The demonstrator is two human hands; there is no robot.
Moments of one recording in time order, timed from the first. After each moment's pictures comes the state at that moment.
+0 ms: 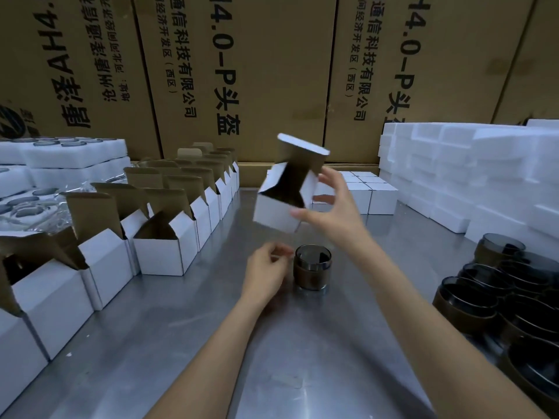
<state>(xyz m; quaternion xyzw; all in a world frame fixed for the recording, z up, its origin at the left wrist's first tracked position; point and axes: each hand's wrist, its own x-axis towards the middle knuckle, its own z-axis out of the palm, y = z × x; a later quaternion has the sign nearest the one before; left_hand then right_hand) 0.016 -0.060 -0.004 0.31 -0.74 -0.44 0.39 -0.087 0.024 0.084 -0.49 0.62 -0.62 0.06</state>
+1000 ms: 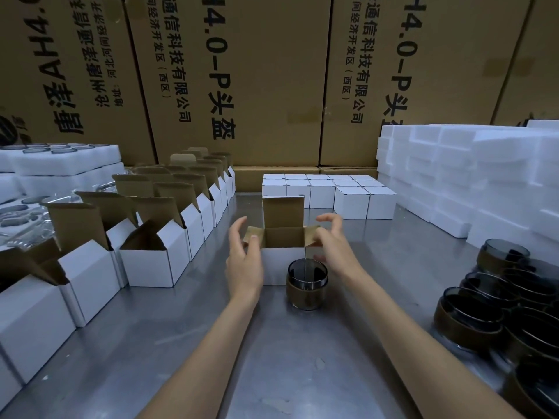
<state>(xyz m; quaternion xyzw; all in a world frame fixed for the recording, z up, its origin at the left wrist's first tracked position) 0.006 -0.077 0.002 0.36 -0.64 -0.44 0.52 -0.121 0.004 0.031 -0.38 0.68 -0.60 0.20</state>
